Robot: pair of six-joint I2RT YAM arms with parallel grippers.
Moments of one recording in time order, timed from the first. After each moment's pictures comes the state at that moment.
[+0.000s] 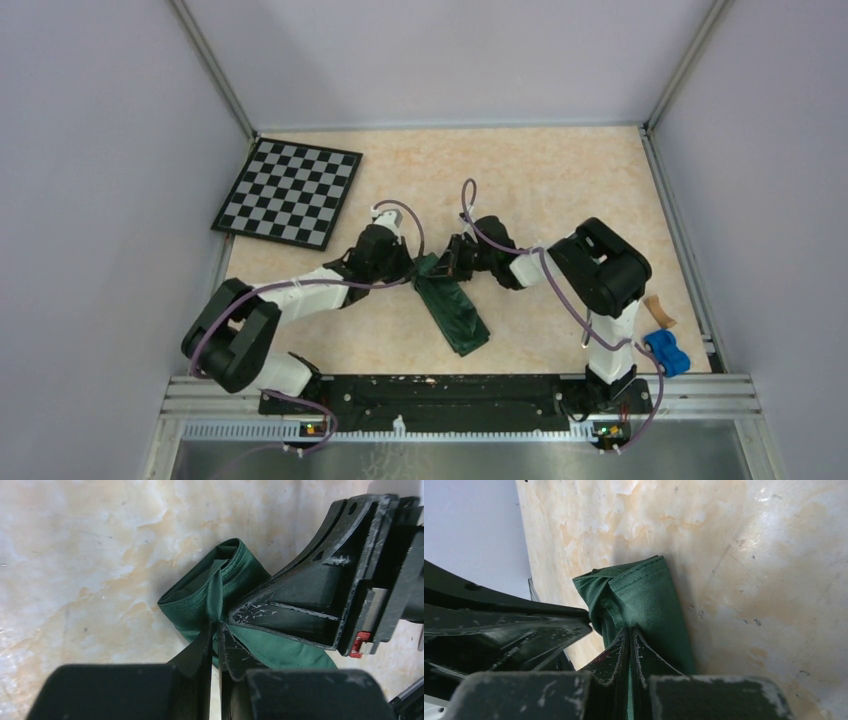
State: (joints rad) left arm -0.60 1.40 0.61 0.12 0.04 -0.60; right arm 0.66 1.94 0.81 0.57 -0.49 0.96
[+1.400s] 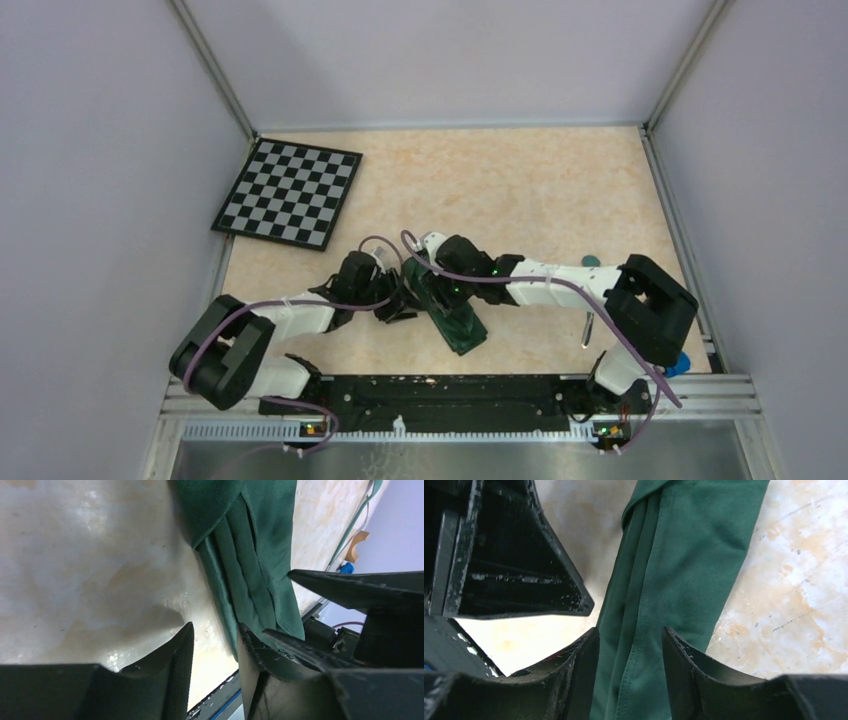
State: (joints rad) left arm -0.54 1.31 0.36 0.16 0.42 -1.04; right arm 0.97 1.59 0.93 -0.19 -0.06 0.19
